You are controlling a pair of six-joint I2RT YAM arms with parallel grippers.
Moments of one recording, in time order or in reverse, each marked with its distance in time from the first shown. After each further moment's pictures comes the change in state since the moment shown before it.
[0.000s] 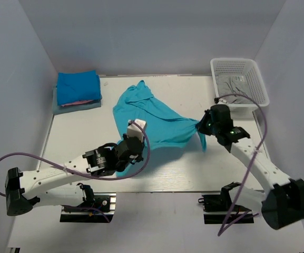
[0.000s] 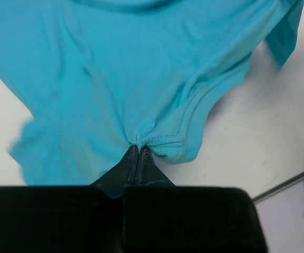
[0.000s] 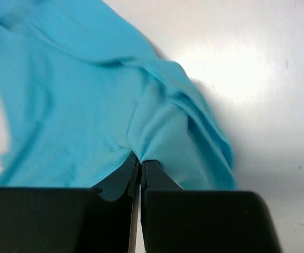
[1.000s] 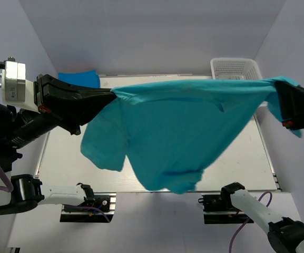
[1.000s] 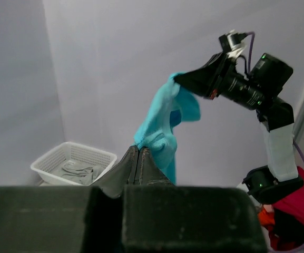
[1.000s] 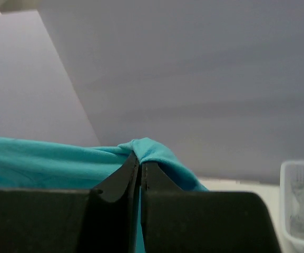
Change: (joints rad) left arm 0.013 0.082 1.338 -0.173 0.607 0.475; right arm 0.000 -0.309 1.179 -0.359 -0.056 -0.259
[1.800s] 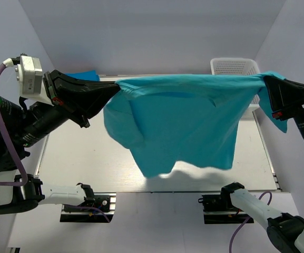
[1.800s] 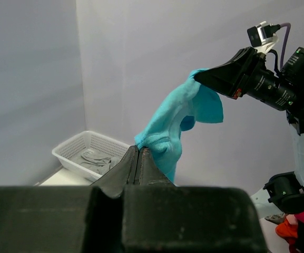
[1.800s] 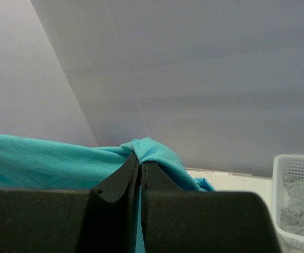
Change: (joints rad) left arm 0.001 0.010 -0.031 0.006 -0.112 0.018; right arm 0.000 0.060 0.063 -0.039 -0.019 -0.039
